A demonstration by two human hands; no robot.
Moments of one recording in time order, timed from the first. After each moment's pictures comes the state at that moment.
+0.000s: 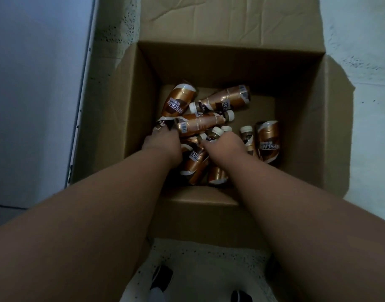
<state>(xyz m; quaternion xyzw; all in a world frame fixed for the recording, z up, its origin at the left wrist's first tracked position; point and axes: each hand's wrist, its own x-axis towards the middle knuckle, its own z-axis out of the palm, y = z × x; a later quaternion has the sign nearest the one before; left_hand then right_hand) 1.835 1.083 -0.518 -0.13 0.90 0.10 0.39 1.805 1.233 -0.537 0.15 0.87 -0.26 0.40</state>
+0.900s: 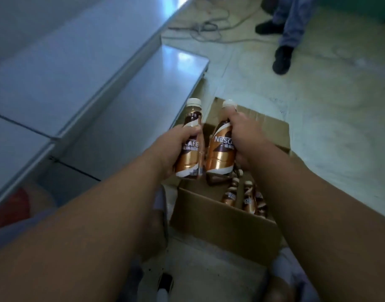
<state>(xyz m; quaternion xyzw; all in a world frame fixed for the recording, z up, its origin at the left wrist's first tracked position) 1.962 1.042 -0.241 -0.29 0.53 0.79 0.07 1.852 1.180 -0.231 0.02 0.71 -0.65 0.29</state>
